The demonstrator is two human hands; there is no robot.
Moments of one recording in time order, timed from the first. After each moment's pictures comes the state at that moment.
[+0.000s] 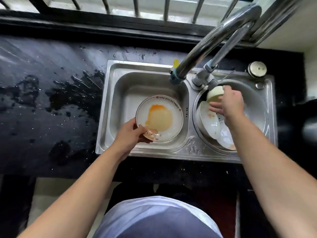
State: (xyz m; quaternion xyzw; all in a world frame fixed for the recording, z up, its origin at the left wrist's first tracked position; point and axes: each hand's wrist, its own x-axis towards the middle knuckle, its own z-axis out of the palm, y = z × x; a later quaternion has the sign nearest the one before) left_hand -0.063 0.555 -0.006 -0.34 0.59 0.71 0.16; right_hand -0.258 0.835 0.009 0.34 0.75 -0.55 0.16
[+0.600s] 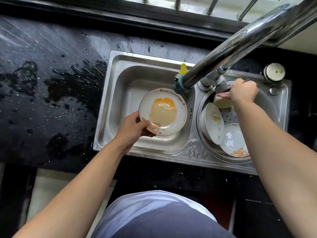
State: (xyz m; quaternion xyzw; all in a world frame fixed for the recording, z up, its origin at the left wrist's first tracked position) left_hand -0.092 0.562 -0.015 -0.37 0.57 0.72 0.14; right_hand -0.336 0.841 -0.023 0.32 0.80 -0.49 0.13
